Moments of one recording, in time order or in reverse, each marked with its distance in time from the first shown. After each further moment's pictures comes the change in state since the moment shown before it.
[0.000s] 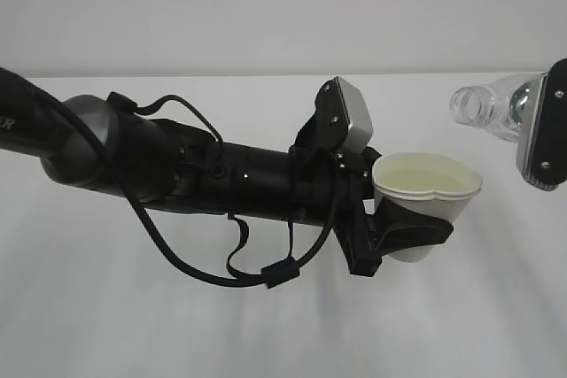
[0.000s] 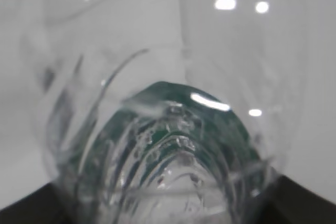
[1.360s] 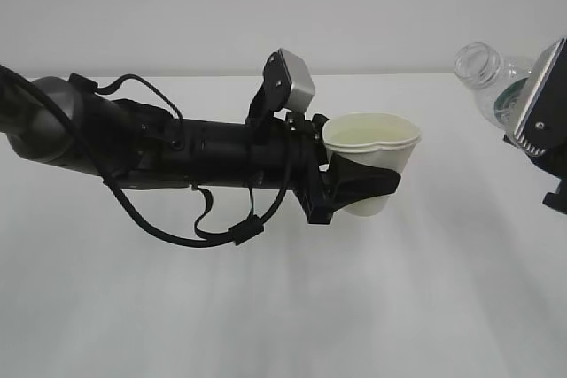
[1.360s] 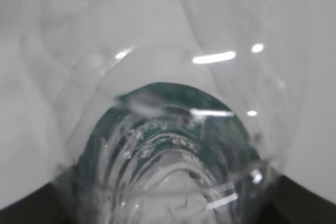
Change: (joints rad) left arm 0.130 0.000 0.000 -0.006 -0.058 -0.026; right arm 0.000 0.000 0.000 -0.002 -0.075 0.339
